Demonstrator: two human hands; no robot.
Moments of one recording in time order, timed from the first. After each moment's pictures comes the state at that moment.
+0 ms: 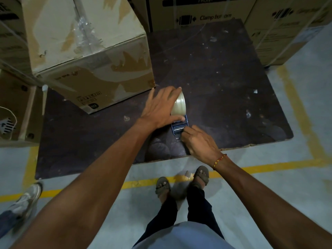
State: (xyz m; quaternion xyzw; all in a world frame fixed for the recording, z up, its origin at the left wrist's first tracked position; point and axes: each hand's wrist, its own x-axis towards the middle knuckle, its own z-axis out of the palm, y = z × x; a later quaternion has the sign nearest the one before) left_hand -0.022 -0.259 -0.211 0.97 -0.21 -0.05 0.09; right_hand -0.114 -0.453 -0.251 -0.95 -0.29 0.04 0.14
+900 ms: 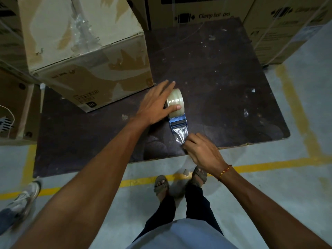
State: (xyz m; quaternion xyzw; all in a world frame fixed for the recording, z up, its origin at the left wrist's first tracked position) left_hand -0.015 -0.247 -0.213 0.96 -0.16 -0.08 0.22; right_hand -0.145 -0.471 -0.250 -0.94 -0.29 0.04 0.18
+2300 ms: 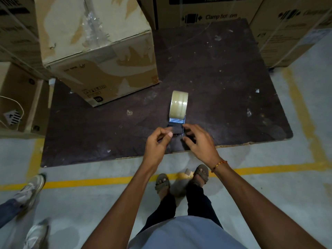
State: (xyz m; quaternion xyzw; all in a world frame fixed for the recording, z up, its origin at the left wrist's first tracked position) left_hand -0.166 -0.274 -0.243 0.71 0.16 -0.05 0.68; right_hand -0.137 -0.453 -0.247 -0.89 -0.10 0.09 0.43
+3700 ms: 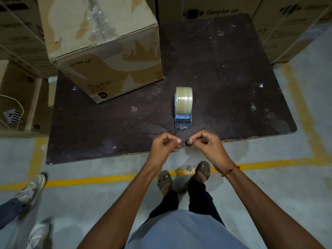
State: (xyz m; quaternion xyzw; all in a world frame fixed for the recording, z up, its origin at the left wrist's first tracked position) left_hand -0.186 -0.265 -0.241 0.66 0.19 -0.15 0.72; right_hand -0.168 -0.452 -0.235 -0.77 0.06 0.17 0.62
